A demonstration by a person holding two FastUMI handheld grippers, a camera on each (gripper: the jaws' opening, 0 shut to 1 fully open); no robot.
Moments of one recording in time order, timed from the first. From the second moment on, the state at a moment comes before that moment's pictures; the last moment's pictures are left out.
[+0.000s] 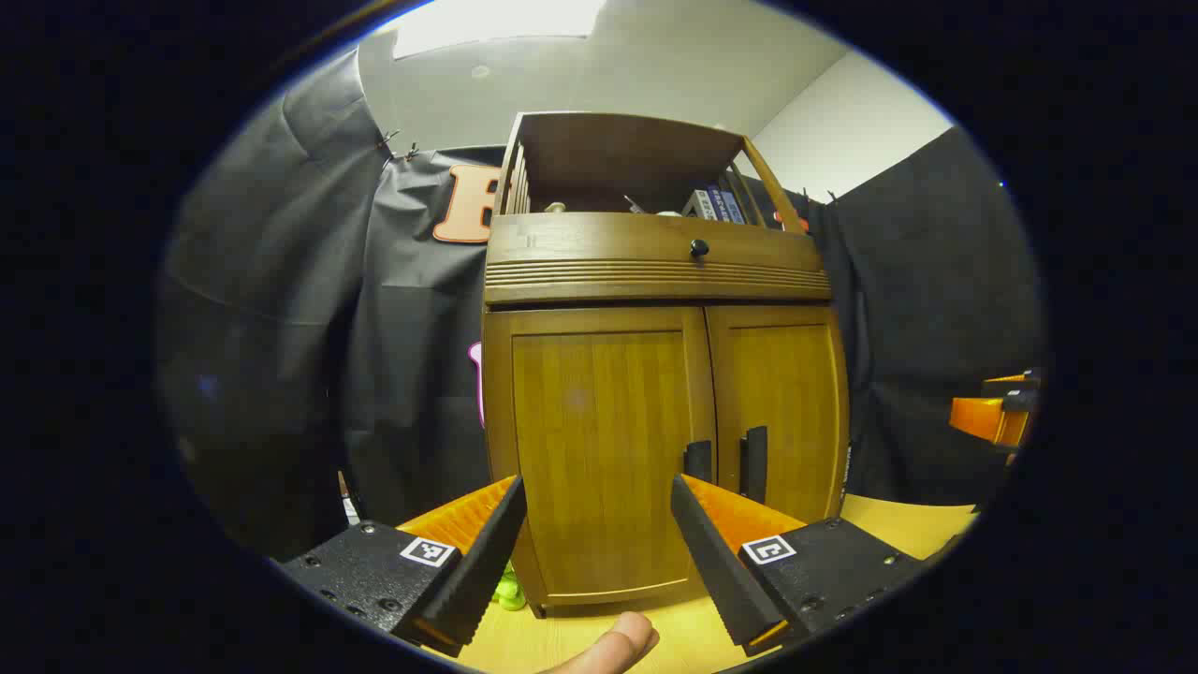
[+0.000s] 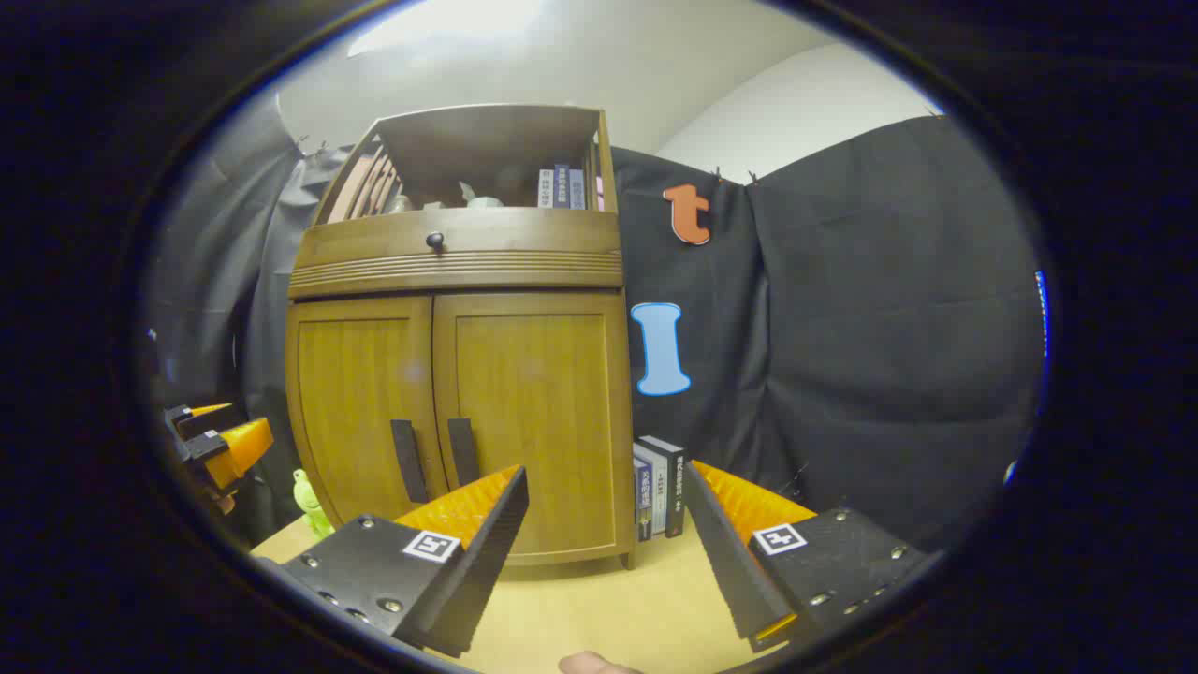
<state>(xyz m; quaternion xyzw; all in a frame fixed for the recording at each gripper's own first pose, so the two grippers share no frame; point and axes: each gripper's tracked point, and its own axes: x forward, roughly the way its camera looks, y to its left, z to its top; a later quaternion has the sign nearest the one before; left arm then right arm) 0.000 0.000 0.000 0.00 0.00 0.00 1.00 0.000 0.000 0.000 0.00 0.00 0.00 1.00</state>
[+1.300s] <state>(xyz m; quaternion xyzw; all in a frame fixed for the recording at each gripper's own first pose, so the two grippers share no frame) 0.012 0.031 -0.001 -0.04 0.00 -0.01 1.00 0.070 0.076 -0.001 -0.02 0.02 0.04 1.00</state>
